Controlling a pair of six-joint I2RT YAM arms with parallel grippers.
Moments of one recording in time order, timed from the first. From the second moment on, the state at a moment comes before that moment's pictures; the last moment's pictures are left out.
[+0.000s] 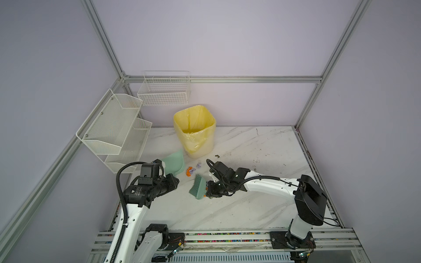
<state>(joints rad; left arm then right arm) -0.05 0.80 0.88 -1.00 0.26 -0.52 1.01 1.73 1.23 -0.51 -0.31 0.92</state>
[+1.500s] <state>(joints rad) -1.07 1.13 0.81 -0.75 -0.11 -0.92 0.46 1.32 1.21 -0.89 -0.31 0.61</state>
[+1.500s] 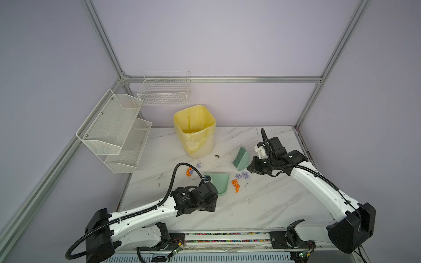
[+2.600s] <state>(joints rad) -1.25 1.30 0.81 -0.76 -0.09 -0.88 0.38 1.30 1.24 -0.97 0.06 0.47</state>
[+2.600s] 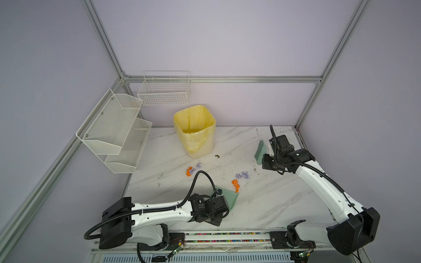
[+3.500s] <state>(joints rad) -1.27 1.54 0.96 -0.79 -0.03 -0.83 0.39 1.43 1.23 -0.98 0.13 0.36</state>
